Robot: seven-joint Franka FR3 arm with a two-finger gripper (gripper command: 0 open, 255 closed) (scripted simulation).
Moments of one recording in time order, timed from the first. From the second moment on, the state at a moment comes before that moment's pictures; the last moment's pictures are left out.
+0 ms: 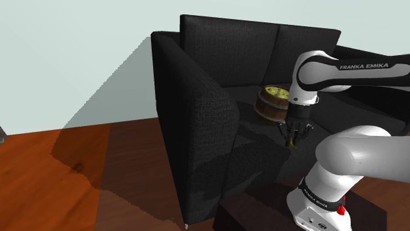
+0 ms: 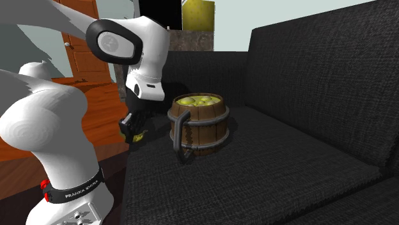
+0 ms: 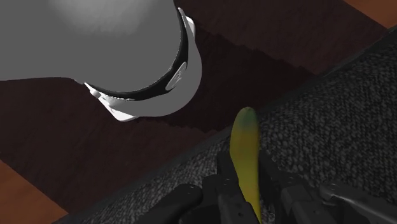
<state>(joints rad) -0.35 -1.05 -0.06 -3.01 0.07 1.65 0.55</state>
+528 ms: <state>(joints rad) -0.35 -1.08 -0.06 -2.91 0.07 1.52 0.56</state>
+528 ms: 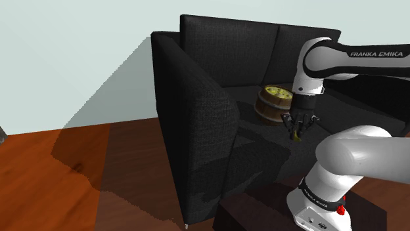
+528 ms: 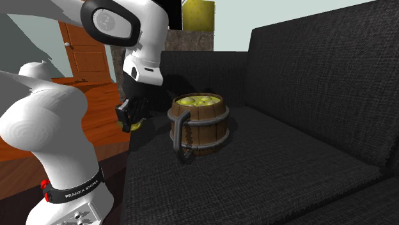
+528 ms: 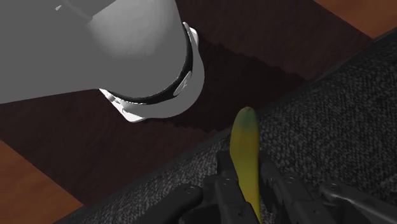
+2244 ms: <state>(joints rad) -0.34 -1.02 -0.05 -2.54 0.08 1.21 0.60</state>
